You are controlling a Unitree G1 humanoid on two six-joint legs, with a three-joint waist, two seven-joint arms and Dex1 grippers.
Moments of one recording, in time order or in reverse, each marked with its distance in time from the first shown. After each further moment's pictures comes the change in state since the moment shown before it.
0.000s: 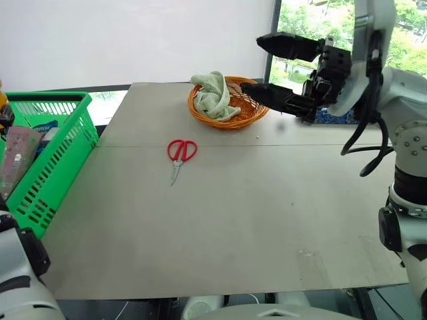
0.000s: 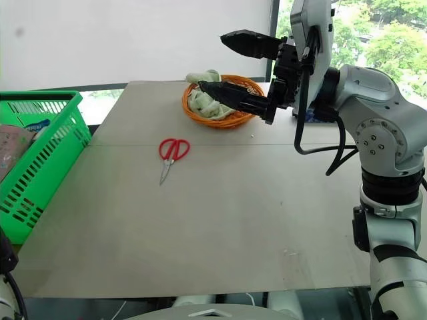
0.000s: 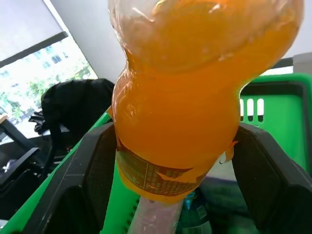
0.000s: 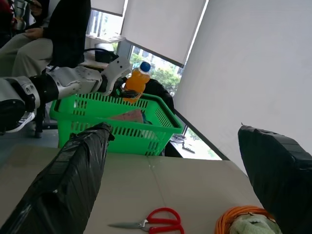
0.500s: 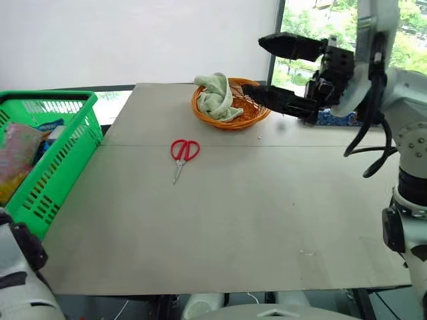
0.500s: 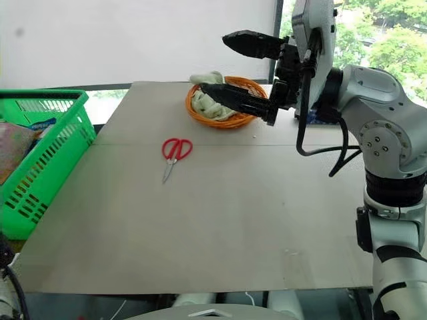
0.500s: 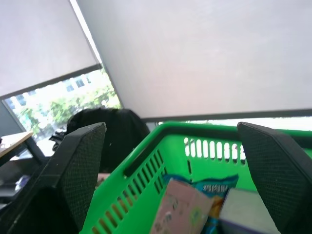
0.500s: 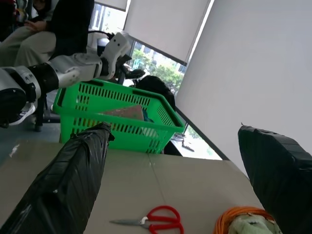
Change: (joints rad) left arm 0.015 -0.098 0.077 -0.259 -0.203 -0.030 -0.071; right arm 0.085 -0.109 -0.010 -0.025 -0.016 0.005 0.014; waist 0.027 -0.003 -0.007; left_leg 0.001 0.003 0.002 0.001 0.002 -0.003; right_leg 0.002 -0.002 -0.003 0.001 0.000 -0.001
